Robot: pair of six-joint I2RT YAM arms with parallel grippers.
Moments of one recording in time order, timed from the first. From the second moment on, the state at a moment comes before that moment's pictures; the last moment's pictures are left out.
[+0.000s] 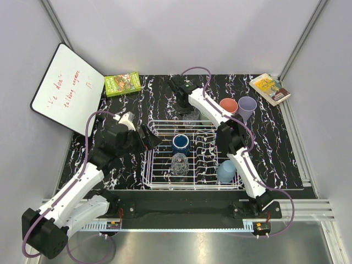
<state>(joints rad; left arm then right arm) -0.48 0.86 0.66 -0.36 0.15 -0.76 0.63 2.51 2.47 -1.13 0.23 0.51</state>
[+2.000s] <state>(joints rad) -0.48 0.85 0.59 -0.29 0.17 -0.78 0.72 2.38 2.09 -0.73 0.41 0.47</state>
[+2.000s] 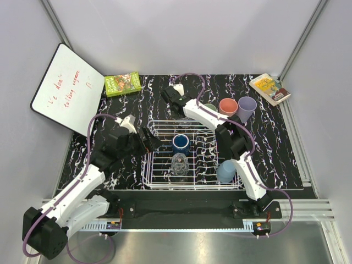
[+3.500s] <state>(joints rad) -1.01 1.16 0.88 -0.48 -0.27 -0.63 0.83 1.12 1.37 -0.60 0.37 0.48</state>
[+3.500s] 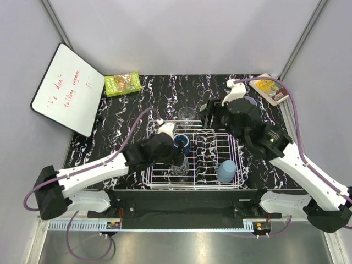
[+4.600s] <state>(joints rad) -1.11 1.32 0.97 -0.49 -0.36 -0.66 0.92 1.06 1.28 -0.59 0.35 0.53</state>
